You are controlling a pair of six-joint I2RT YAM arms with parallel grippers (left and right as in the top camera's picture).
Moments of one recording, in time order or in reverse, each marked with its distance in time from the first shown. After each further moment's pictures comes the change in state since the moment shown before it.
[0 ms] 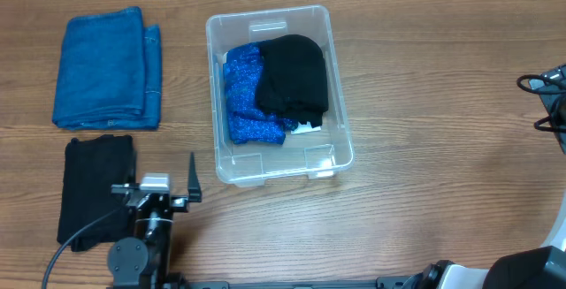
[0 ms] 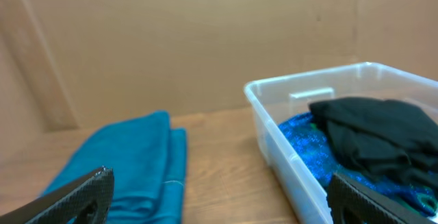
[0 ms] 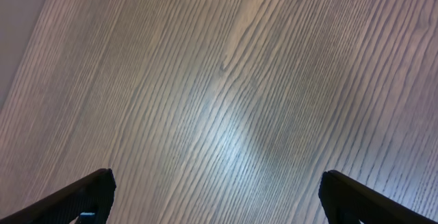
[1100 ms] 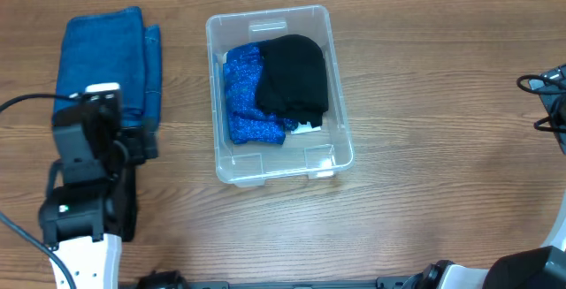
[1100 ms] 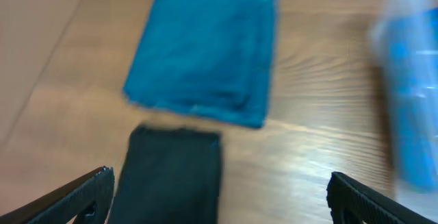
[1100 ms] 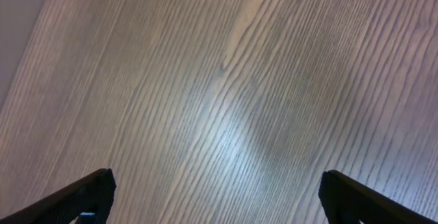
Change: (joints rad) left arm 0.163 0.962 0.882 -0.689 -0.214 -0.050; right arm 0.000 0.000 -0.001 0.001 -0.001 0.001
